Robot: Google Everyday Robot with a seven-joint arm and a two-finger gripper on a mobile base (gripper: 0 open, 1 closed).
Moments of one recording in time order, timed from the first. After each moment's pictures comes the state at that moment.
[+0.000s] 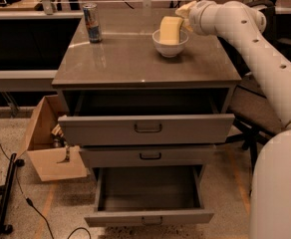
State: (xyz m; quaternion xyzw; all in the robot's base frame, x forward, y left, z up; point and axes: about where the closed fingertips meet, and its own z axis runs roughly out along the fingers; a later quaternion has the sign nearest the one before) arm 0.895 -0.147 0.948 -0.73 0.29 -0.43 0.44
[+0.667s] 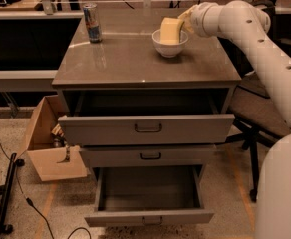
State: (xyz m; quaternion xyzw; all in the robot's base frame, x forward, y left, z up) arm 0.884 -0.150 0.943 -0.74 0.29 -0.42 0.44
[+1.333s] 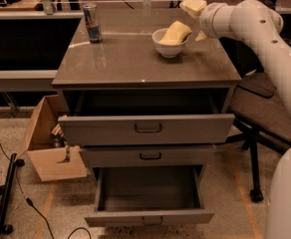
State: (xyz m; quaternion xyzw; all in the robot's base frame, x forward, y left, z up) arm 0.871 -0.174 0.943 -0.75 0.27 -0.42 0.43
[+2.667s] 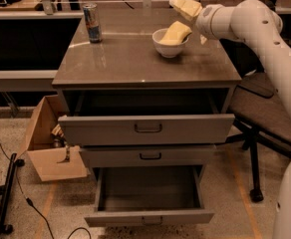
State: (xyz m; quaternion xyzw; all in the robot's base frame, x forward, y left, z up) arm 0.856 -0.156 0.943 -0.79 0.15 -0.46 0.38
